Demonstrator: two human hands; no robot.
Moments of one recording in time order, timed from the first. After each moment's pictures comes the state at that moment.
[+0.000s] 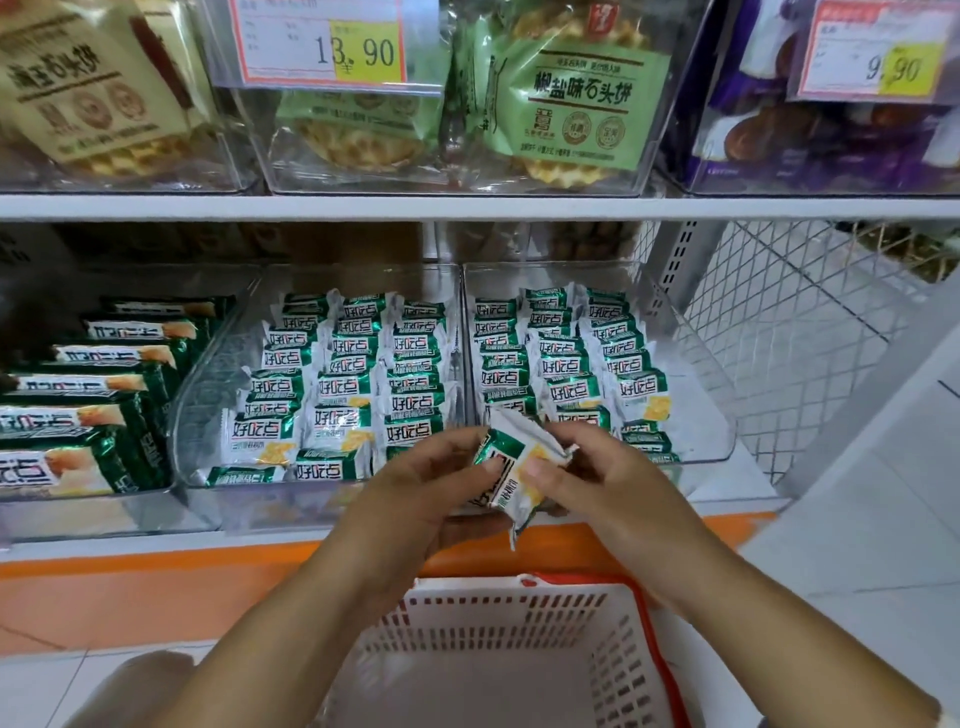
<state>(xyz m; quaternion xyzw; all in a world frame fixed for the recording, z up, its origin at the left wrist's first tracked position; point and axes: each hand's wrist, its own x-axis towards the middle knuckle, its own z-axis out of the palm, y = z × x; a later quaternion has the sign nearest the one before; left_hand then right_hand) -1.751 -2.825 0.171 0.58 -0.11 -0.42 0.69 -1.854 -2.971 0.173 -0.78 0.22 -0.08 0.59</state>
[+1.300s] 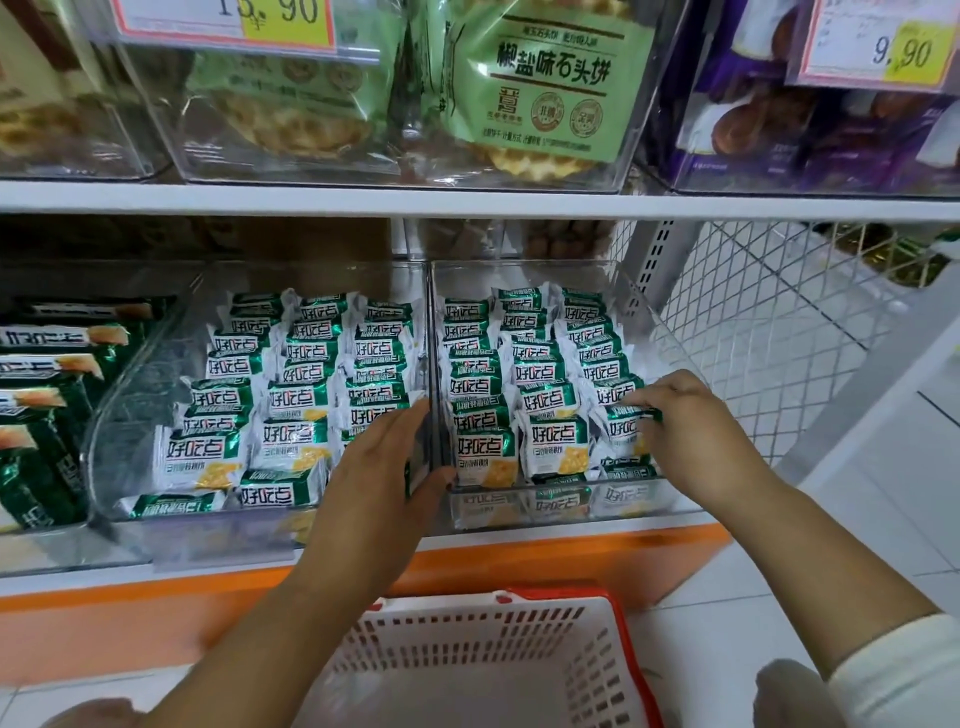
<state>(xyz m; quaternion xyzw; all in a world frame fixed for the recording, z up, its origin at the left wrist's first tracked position) -1.712 -2.846 0.123 0.88 -0.33 -0.07 0.34 -1.840 -3.105 0.138 -0.93 0.30 -0.11 0.16</state>
